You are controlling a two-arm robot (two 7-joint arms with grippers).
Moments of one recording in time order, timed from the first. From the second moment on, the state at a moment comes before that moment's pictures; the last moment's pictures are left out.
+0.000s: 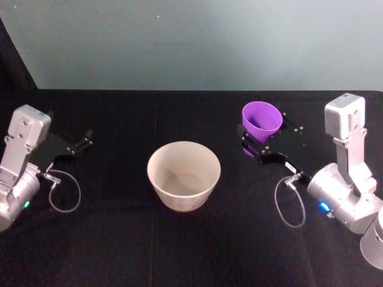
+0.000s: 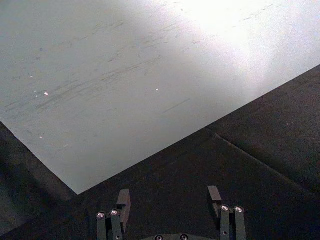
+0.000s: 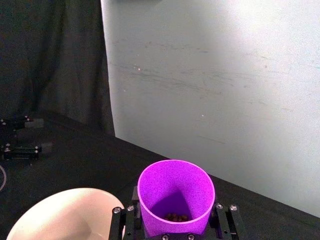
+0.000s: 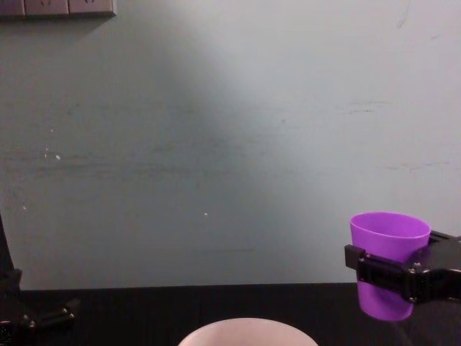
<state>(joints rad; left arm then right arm) -0.20 0.60 0.45 -1.41 -0.25 -0.12 0.03 0.05 0.36 -0.23 -1.67 0.22 0.00 0.31</state>
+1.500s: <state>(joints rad) -0.20 0.60 0.45 -1.41 -0.25 -0.12 0.03 0.14 0.43 -0.39 -1.73 -0.18 0.11 0.27</state>
